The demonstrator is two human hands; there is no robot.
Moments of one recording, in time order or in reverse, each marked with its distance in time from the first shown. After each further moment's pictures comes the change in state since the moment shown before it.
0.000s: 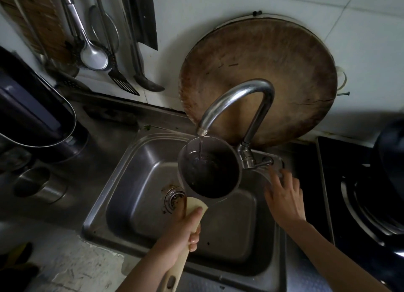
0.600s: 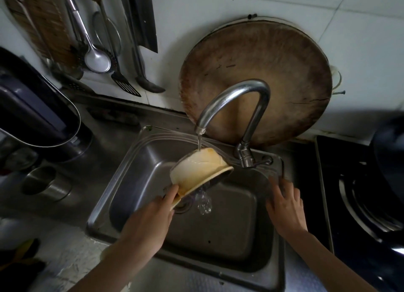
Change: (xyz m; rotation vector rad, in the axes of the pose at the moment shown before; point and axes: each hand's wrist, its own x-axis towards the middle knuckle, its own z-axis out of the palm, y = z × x) left_hand -0.008 0.014 -0.048 1.405 0.359 0.633; right_hand -0.024 0.010 -0.001 0.037 -0.094 0.018
